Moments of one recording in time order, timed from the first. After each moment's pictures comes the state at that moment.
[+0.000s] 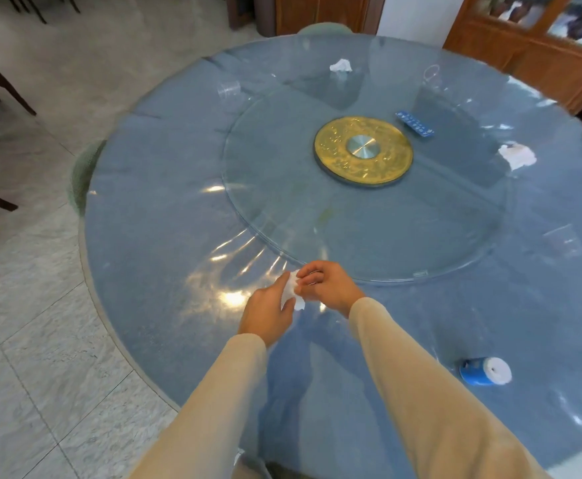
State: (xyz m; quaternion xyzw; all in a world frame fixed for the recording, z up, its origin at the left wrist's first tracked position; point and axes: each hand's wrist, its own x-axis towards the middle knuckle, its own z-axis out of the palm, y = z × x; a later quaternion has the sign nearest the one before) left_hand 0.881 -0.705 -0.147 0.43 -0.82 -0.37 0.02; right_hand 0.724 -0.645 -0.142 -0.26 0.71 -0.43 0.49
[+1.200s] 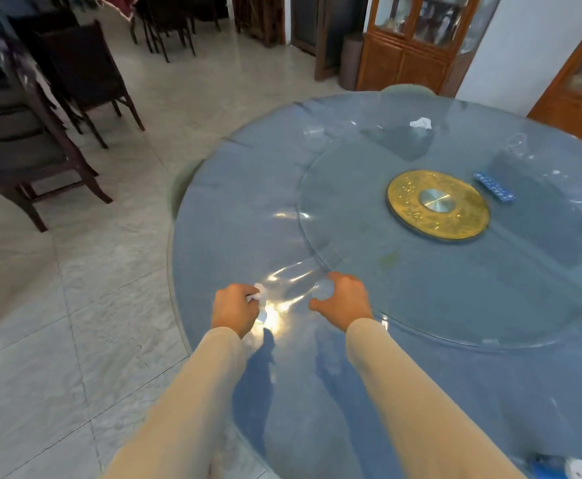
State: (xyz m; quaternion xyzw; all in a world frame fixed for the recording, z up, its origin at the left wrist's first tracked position) left_hand 1.007 -0.792 -0.108 0.61 -0.70 -0.32 0.15; right_hand 0.802 -0.725 -0.113 -0.44 0.83 -0.20 0.28
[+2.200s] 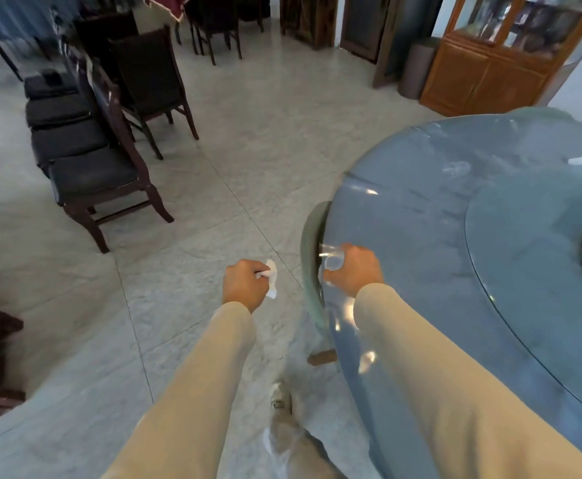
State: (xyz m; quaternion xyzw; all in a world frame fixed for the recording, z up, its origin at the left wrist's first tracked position) left_hand 1.299 -1.254 -0.104 0.62 -0.68 -0.35 0.19; right_hand 1.085 -1.201 -0.093 -0.48 0.83 -0.18 0.24
